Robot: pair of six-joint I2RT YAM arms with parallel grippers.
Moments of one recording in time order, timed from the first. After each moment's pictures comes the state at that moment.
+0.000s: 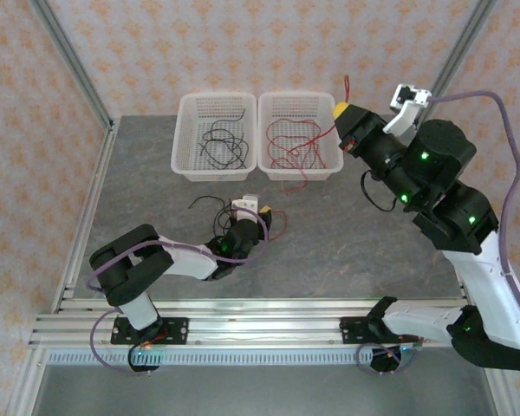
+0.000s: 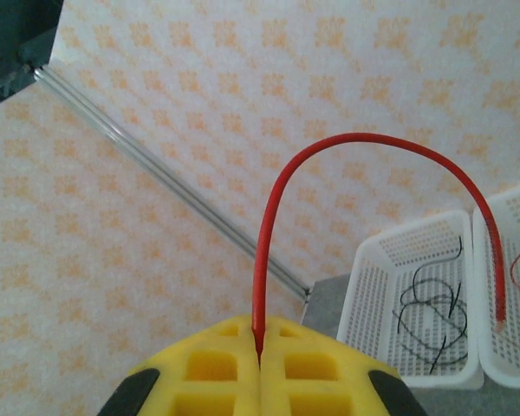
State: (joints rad) left arm -0.88 1.68 0.60 0.74 -0.60 -0.41; right arm 0.72 1.11 1.78 -0.64 0.21 0.76
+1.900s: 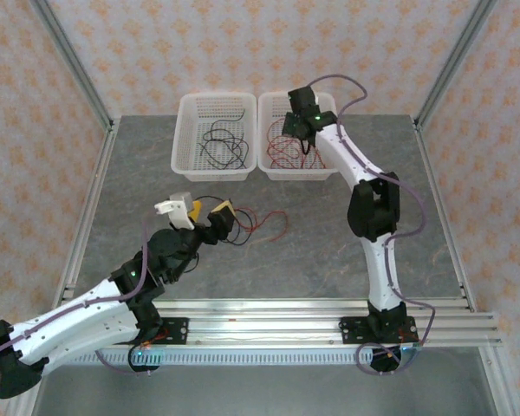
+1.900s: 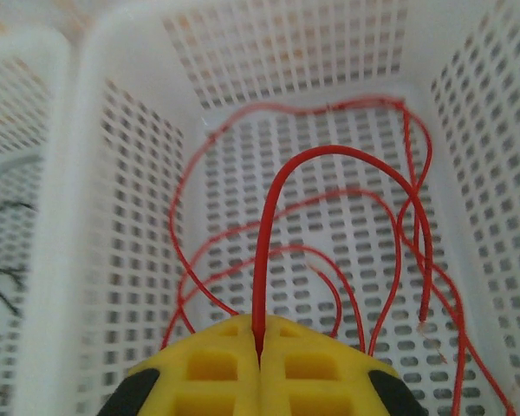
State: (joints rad) left arm -0.87 0.68 0.53 0.03 -0.54 -0.57; right arm 0.39 2.27 2.15 -0.70 0.18 0.47
